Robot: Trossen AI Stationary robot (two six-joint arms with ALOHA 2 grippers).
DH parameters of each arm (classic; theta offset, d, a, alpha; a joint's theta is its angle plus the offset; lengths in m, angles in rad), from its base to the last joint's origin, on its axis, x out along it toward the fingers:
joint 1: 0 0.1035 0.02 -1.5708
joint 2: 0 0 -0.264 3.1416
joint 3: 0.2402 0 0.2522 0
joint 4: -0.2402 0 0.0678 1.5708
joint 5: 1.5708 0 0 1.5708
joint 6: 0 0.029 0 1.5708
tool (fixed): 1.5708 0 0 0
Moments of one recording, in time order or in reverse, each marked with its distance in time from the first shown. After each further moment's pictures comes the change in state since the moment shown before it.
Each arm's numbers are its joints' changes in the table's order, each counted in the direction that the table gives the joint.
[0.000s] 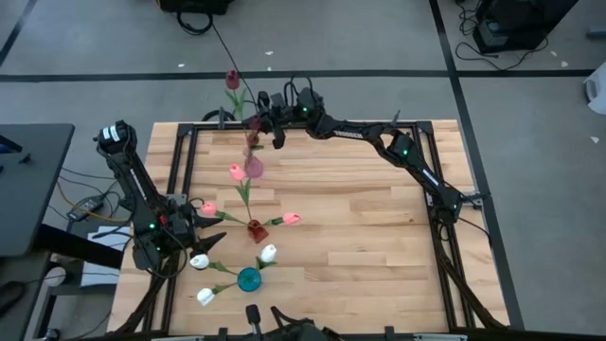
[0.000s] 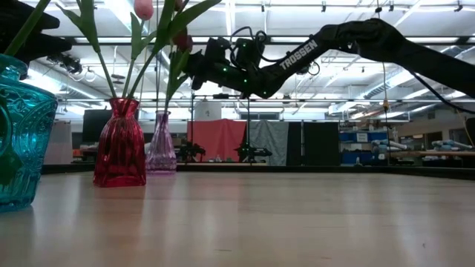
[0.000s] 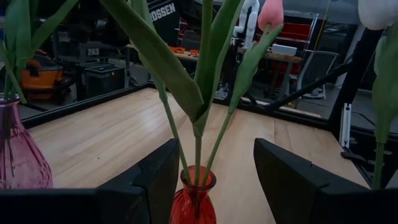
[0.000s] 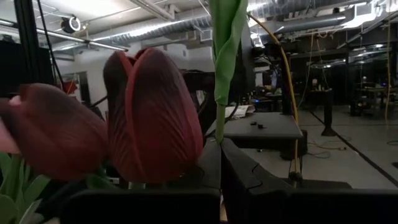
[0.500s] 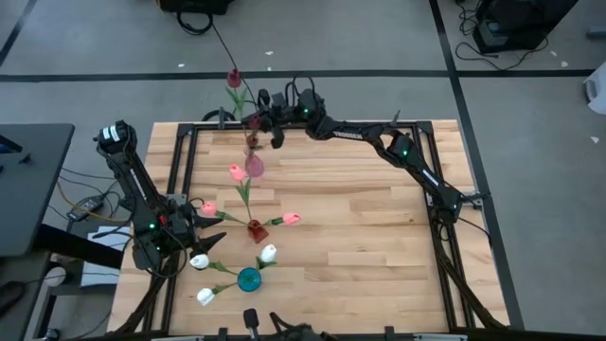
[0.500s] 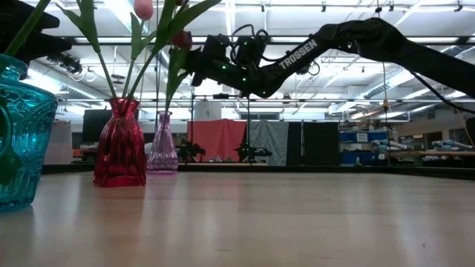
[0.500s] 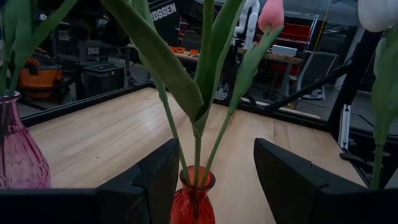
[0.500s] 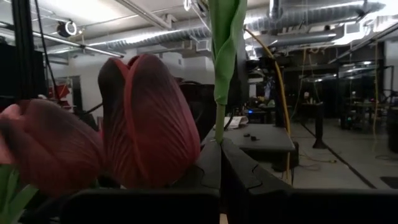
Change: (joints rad) left arm 0.000 0.000 0.000 0.006 0.000 -0.004; right arm 0.011 0.000 0.000 0.049 0.036 -0.010
